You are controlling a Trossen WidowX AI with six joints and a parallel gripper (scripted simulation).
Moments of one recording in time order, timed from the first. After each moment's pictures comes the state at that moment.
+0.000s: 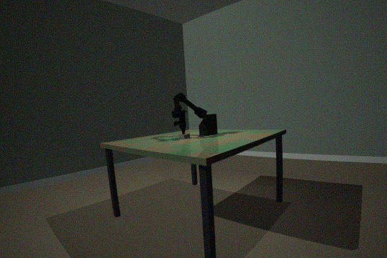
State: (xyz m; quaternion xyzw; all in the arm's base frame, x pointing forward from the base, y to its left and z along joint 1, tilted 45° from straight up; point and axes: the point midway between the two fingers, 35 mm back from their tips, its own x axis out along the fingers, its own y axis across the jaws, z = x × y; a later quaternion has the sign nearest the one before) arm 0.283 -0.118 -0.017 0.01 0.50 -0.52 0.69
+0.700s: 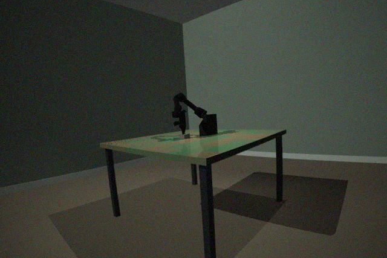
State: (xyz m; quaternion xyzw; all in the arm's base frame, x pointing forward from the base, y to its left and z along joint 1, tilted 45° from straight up) arm 0.284 -0.118 -0.017 0.01 0.50 -0.52 0.69
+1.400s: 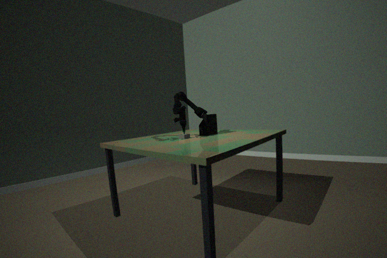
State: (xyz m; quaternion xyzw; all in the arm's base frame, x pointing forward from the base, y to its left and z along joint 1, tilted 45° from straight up) arm 0.283 -0.091 0.005 0.01 0.51 -0.52 0.69
